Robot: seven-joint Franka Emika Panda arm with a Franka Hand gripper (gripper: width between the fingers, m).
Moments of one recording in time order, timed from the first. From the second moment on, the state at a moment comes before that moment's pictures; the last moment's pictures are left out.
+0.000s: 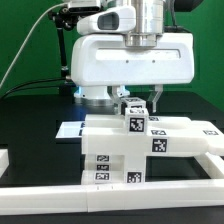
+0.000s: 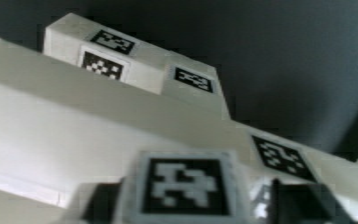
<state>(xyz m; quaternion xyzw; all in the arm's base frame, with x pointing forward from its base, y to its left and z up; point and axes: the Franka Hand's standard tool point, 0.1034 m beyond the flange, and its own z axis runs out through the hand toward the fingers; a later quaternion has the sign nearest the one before) 0.573 0.019 0.106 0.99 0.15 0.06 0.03</state>
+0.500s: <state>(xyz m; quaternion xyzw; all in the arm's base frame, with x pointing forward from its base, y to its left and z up) 0.574 0.017 0.105 1.00 -0.02 0.07 0.01</state>
